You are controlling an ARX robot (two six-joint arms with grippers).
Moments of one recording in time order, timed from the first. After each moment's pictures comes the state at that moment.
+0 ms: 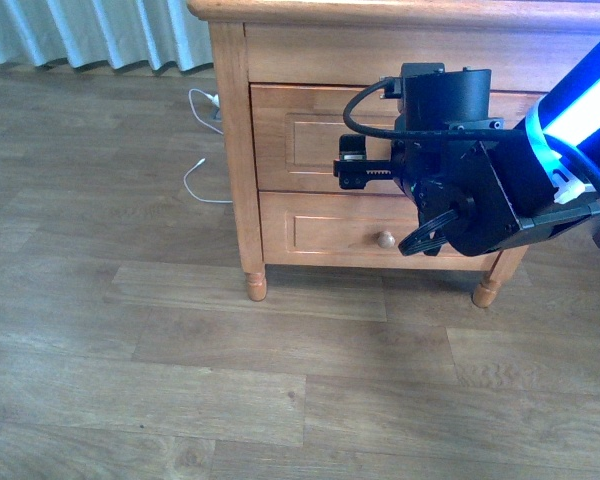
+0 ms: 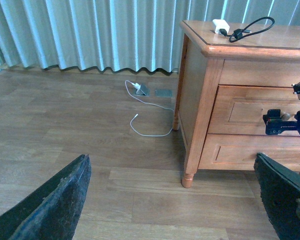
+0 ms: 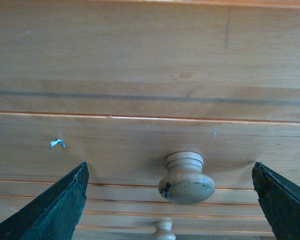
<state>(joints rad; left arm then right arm) 0.00 0.00 0.01 -0.01 0.00 0.00 0.32 2.53 1.48 0.73 0.28 0.08</state>
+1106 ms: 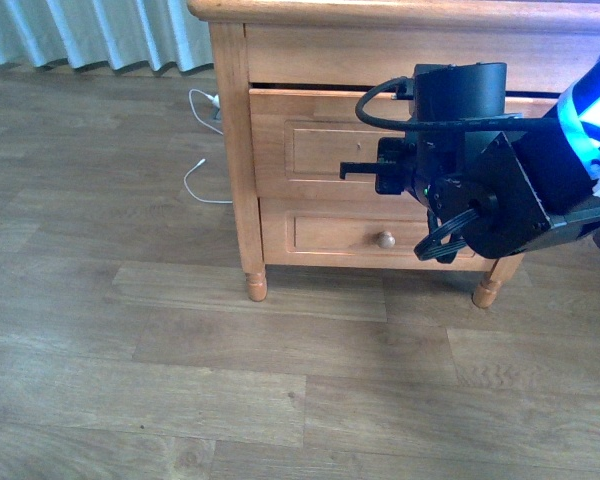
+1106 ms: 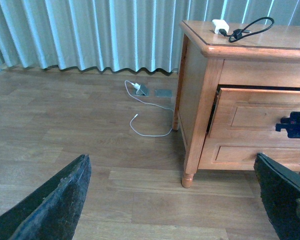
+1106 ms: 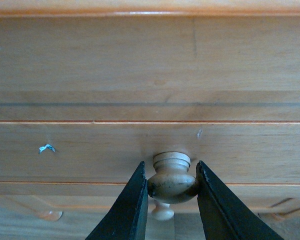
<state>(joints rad) 0.00 0.00 0.01 -0.01 0.00 0.00 0.32 2.43 1.35 0.69 0.28 0.15</state>
